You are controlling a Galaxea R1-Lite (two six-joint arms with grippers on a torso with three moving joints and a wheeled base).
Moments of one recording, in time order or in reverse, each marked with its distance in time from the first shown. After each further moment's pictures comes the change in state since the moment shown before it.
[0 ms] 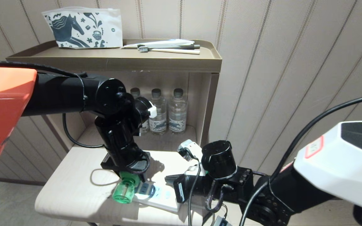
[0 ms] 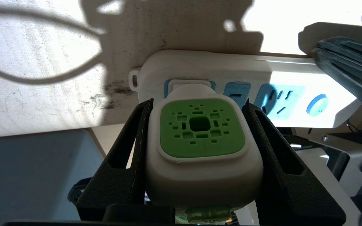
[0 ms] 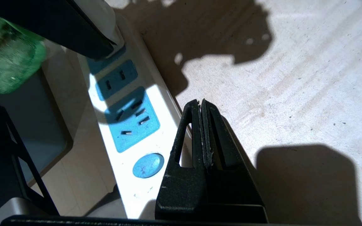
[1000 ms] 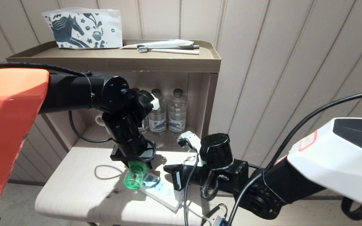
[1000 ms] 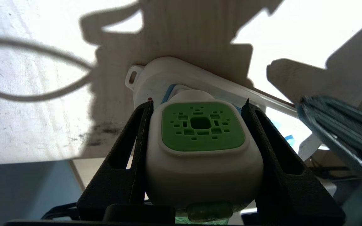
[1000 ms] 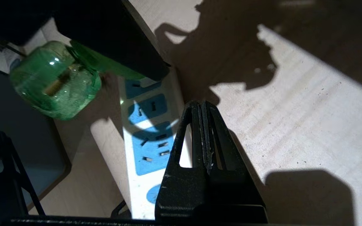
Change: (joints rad) left arm 0.033 0.059 -0.098 -0.069 0.013 -0.075; right arm -0.024 0.007 -0.071 -0.010 -0.010 0.016
